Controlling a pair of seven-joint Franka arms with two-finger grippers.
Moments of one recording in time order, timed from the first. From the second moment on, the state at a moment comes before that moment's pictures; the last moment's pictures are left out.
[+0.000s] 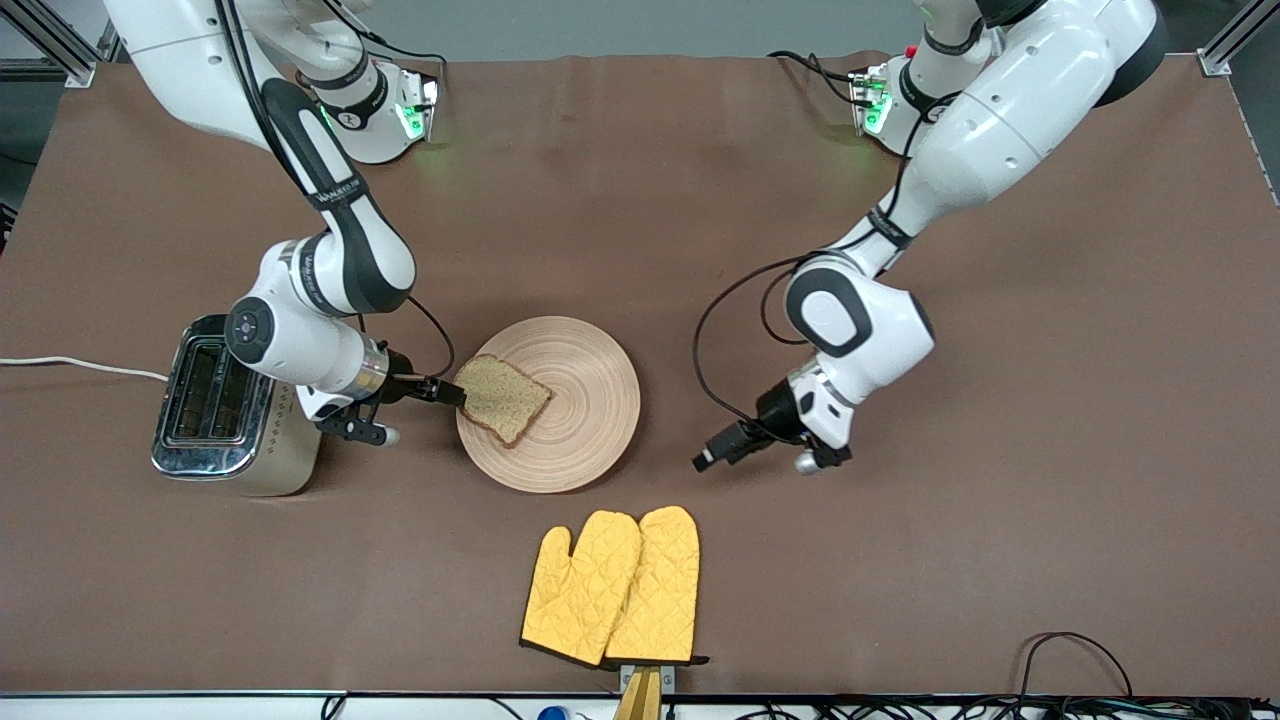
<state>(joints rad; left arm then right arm) -0.01 0.79 -0.63 -1.66 -1.23 3.02 0.43 0.19 0.44 0.07 -2.00 0.39 2.39 0.24</state>
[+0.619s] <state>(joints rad) 0.22 0.80 -0.50 -1.57 -0.84 2.66 0.43 0.20 0.45 0.07 -2.00 0.39 2.39 0.24</state>
